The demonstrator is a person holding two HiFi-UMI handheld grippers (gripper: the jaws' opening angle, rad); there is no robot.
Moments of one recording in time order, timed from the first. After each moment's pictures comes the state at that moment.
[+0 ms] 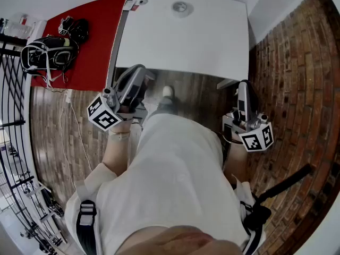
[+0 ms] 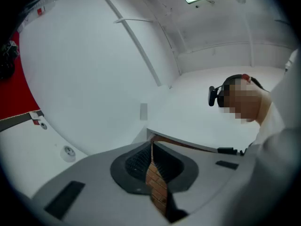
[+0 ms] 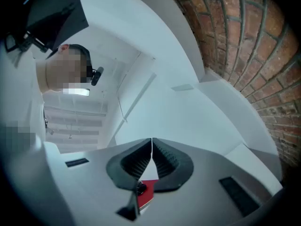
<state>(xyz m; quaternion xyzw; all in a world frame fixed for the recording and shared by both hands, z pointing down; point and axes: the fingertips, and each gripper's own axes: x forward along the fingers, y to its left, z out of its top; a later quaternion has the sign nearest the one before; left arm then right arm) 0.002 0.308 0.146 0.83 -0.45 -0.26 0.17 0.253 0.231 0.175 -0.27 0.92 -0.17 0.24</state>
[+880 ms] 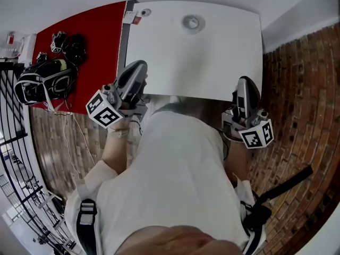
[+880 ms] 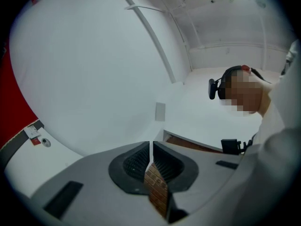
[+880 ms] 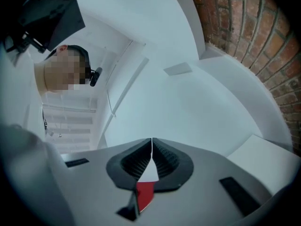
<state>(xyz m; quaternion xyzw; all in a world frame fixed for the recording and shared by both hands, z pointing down) -0.168 0.138 0.171 0.84 -0.45 -0.23 0.20 0.079 0.074 0.190 -0.29 0.91 -0.20 0.22</state>
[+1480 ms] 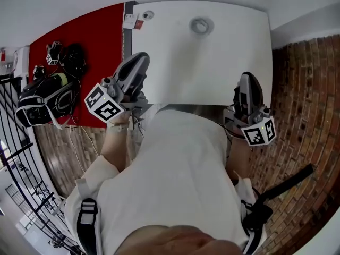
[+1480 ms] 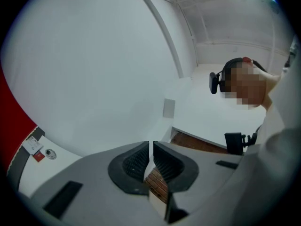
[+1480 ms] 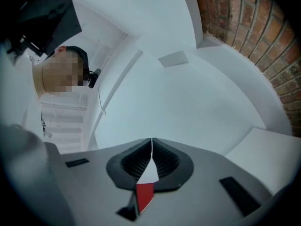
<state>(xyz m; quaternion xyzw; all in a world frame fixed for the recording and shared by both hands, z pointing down) -0.260 0.052 0.197 0.85 -0.44 -0.19 0.22 -0.010 0.016 0.211 -0.34 0.89 -0.22 0.21</state>
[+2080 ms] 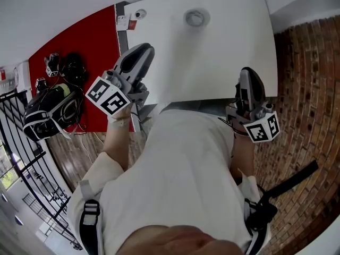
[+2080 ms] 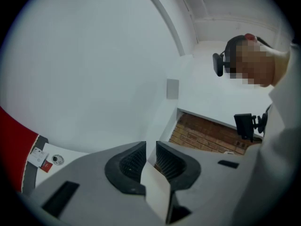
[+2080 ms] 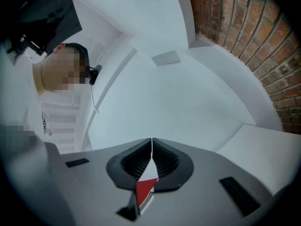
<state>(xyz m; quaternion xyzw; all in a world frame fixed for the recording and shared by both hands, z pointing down) -0.243 0.006 0.234 0.87 -0.44 -0.06 0.23 -0.003 0.011 0.240 -0.37 0.88 -0.24 0.20</state>
